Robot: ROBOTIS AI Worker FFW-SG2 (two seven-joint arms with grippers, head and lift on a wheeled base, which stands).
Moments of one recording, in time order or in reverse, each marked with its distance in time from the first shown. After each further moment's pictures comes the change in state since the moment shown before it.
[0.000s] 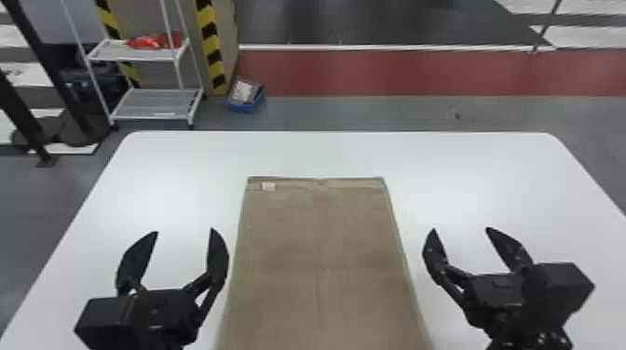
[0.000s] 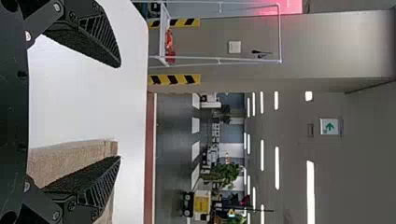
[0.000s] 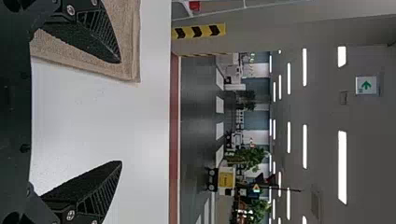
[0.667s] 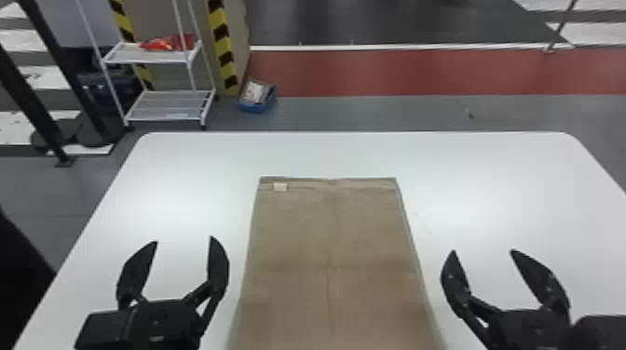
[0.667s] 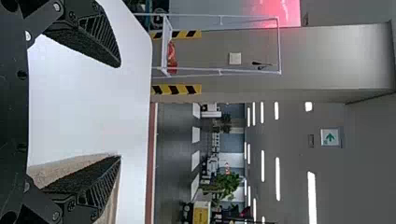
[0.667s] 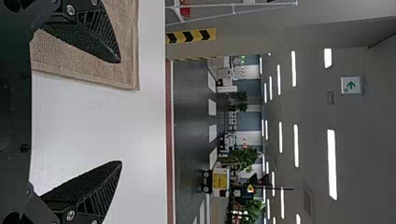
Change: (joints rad) left arm 0.044 -0.002 0.022 -0.002 0.006 -0.041 0.025; right arm 0.169 0.000 0.005 -0.073 0.006 -0.139 -0.001
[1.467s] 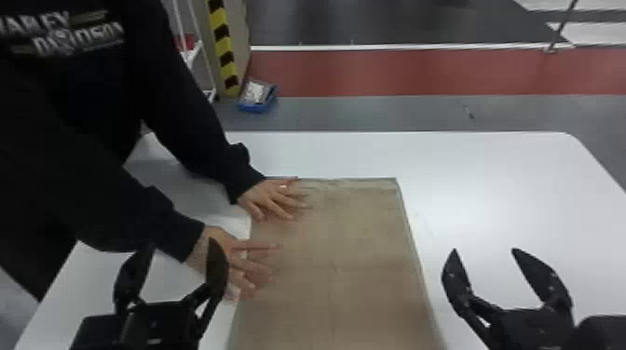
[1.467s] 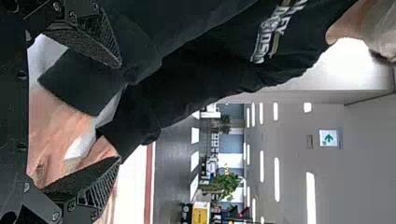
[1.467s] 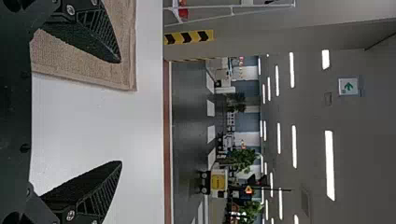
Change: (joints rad) left arm 0.017 0.001 0.001 -0.016 0.000 -0.002 0.005; right arm 0.008 -0.004 0.000 -0.017 0.000 0.003 0.000
